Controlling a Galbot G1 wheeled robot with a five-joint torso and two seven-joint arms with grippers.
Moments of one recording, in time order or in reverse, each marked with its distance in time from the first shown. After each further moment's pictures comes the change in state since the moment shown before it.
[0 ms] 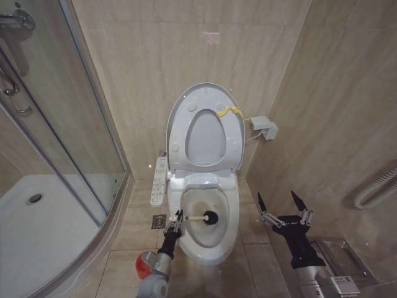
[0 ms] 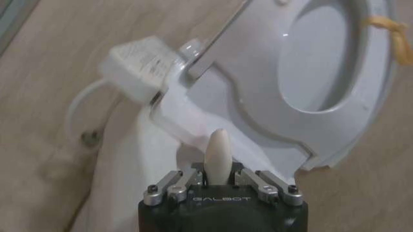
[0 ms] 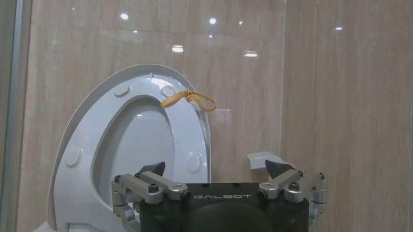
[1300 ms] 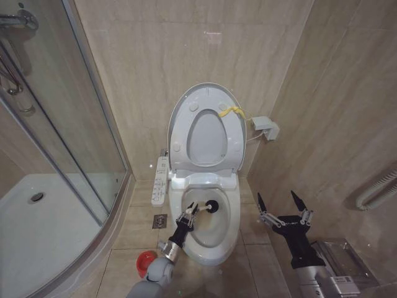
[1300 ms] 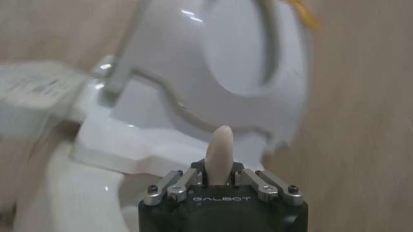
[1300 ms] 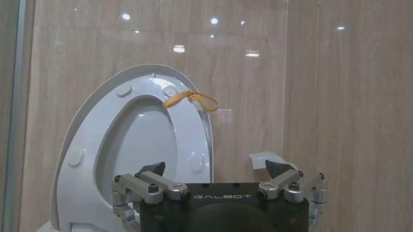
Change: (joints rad) left arm -0.187 -0.136 -0.046 0.315 0.328 -0.151 0.226; right arm 0.000 0.000 0.000 0.000 0.000 0.000 0.000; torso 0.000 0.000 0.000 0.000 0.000
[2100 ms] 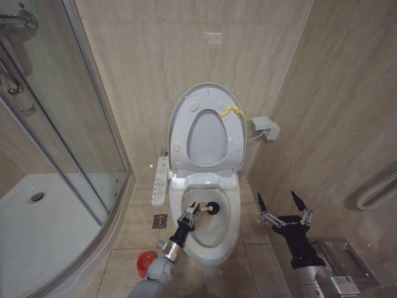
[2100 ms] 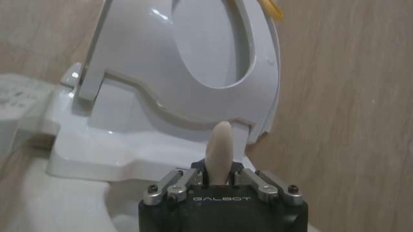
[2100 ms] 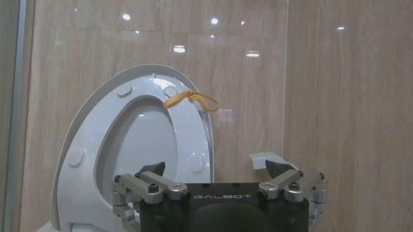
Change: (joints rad) left arm -0.025 -0.026 -0.068 0.086 0.169 -0.056 0.099; right arm 0.000 0.000 0.000 0.000 0.000 0.000 0.000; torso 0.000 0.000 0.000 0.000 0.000
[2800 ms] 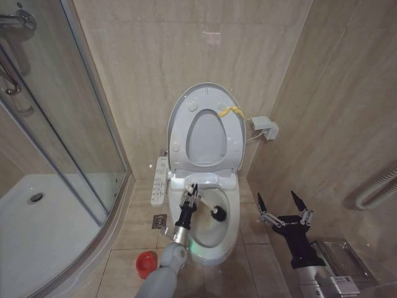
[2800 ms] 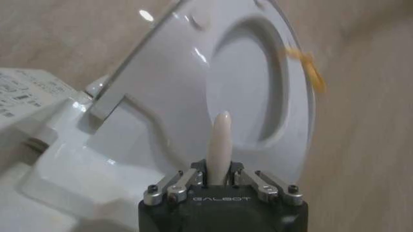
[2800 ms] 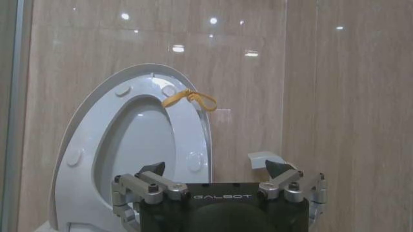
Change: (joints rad) left arm -0.020 -0.055 0.001 -0.072 -0.311 0.046 0.036; right arm 0.000 0.000 0.000 0.000 0.000 0.000 0.000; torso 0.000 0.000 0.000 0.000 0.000
